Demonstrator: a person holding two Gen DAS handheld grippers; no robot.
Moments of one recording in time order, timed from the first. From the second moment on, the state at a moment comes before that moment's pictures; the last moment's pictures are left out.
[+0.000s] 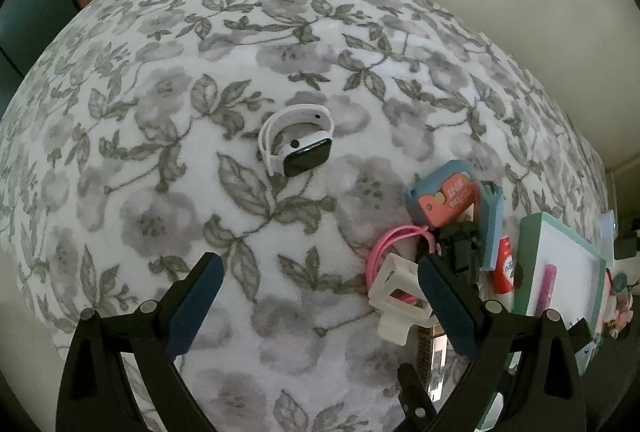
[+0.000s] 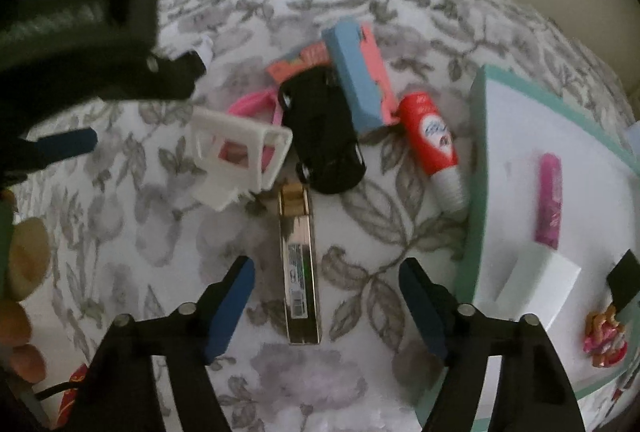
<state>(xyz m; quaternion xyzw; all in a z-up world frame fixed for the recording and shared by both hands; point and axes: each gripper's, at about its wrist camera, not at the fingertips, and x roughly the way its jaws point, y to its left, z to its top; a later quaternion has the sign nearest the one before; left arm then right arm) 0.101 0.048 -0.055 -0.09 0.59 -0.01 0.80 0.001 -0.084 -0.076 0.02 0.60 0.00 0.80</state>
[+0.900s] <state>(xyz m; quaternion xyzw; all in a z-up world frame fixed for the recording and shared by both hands) 0.102 0.024 -0.053 -0.09 0.60 -0.06 0.79 0.002 -0.106 -0.073 0.07 0.60 -0.02 0.80</state>
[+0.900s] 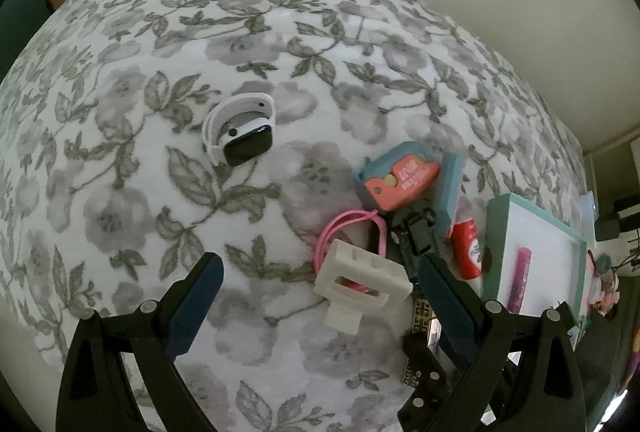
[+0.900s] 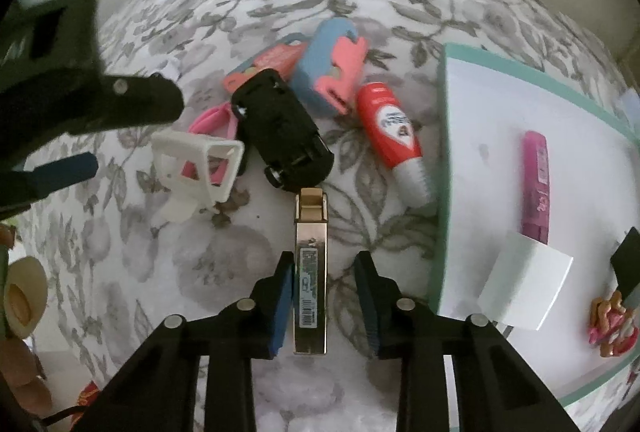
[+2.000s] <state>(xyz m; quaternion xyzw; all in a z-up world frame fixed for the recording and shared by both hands) 0.096 -0.019 -0.086 -0.03 0.64 -0.09 0.77 -0.003 -0.136 -0.071 0.09 0.60 -0.02 0.79</state>
